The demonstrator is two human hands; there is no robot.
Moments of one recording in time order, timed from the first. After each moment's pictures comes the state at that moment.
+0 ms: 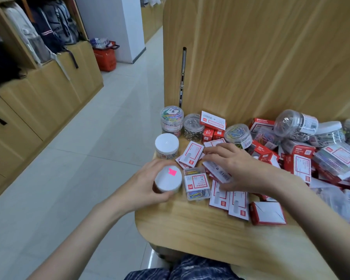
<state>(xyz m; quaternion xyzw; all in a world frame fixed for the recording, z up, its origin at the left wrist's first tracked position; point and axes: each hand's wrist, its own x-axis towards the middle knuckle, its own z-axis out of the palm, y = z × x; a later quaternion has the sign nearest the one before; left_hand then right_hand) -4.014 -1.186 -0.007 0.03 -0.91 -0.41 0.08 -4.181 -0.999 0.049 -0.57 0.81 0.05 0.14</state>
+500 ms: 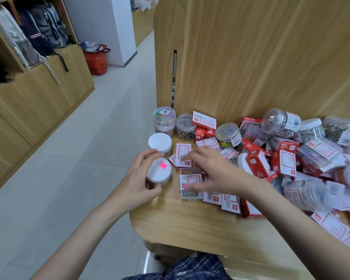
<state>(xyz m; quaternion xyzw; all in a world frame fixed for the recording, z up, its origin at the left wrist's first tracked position) -4.012 -1.184 -0.018 0.08 -0.91 -0.38 0.16 -4.156 -1.011 0.031 -0.58 0.80 -0.13 0.09</state>
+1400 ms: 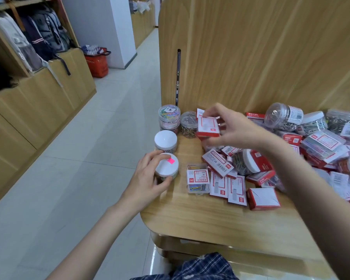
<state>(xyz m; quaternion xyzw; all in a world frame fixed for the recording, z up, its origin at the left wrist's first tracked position) -4.008 -1.178 -0.022 0.10 -0.91 -0.37 0.19 -4.180 -1.019 0.095 -0.43 0.83 -0.32 0.16</state>
